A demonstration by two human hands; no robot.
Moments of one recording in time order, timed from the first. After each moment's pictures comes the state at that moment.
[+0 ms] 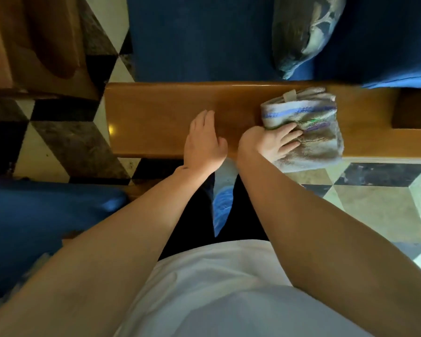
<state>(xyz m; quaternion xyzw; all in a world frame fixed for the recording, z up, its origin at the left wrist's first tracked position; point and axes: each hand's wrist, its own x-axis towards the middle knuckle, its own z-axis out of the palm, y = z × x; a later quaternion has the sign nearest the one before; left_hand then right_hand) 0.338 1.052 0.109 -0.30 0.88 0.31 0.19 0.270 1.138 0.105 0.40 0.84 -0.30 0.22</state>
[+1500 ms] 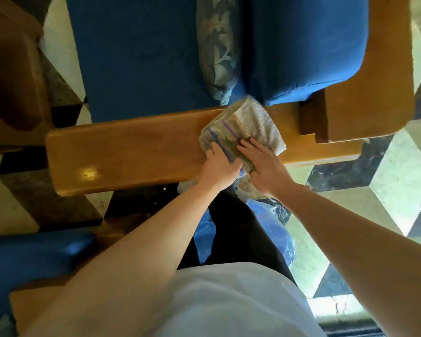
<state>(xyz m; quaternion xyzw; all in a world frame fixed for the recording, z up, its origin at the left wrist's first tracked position) 0.255 1.213 0.113 -0.33 0.77 0.44 0.33 0.212 1.365 0.103 -0.25 0.87 -0.22 0.36</state>
